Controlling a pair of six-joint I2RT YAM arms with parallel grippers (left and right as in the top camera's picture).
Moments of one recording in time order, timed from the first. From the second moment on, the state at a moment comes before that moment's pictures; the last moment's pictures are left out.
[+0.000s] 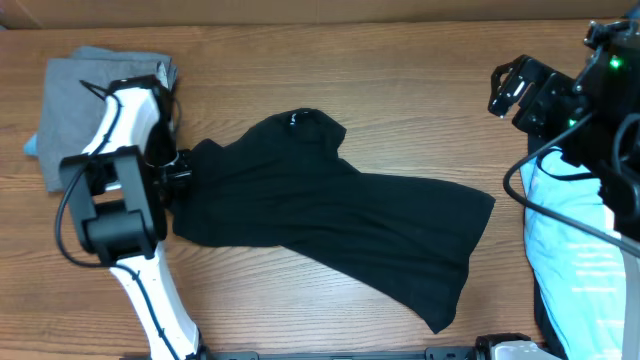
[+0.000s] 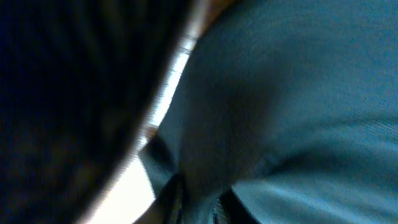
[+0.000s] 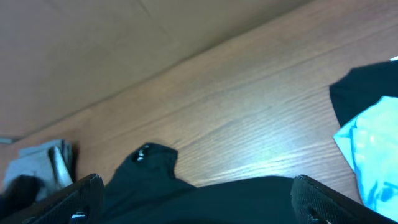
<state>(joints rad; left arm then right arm) 0.17 2.24 1.73 -1.39 -0.06 -0.16 0.08 1.35 1.92 -1.28 -0.02 0.49</state>
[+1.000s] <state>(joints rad) -0.21 2.23 1.73 -0.65 0.37 0.16 0.08 1.43 1.92 -1.35 -0.02 0.49</state>
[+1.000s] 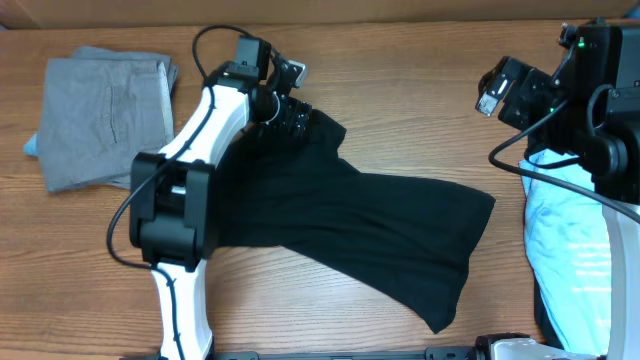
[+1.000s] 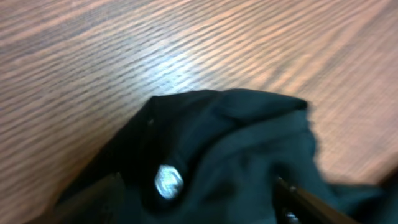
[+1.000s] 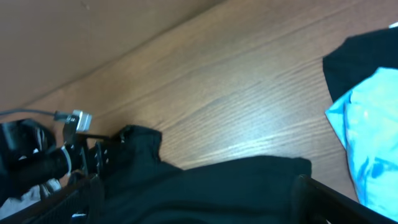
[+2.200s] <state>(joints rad) 0.03 2.28 1.98 -0.43 0.15 -0.17 0.03 1.69 1.50 -1.10 -0.02 0.55</state>
